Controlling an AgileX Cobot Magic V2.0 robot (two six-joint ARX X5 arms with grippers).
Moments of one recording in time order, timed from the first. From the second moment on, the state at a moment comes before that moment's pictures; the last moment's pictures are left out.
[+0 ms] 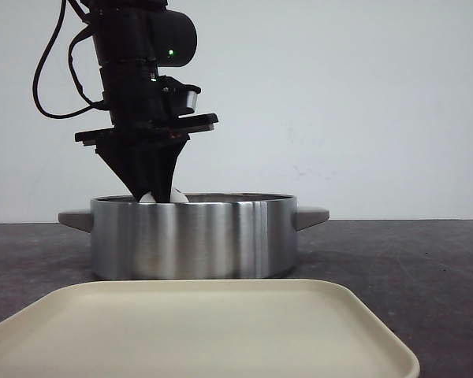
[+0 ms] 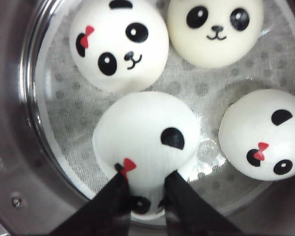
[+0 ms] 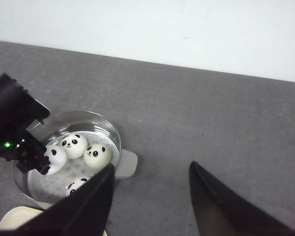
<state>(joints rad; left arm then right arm) -0.52 1.90 1.60 -0.94 0.00 -0.08 0.75 1.08 1.80 -1.24 0.42 0.32</state>
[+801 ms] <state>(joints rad) -0.52 1.94 1.70 -1.11 0.00 -0.10 0.75 1.08 1.80 -1.27 0.43 0.37</state>
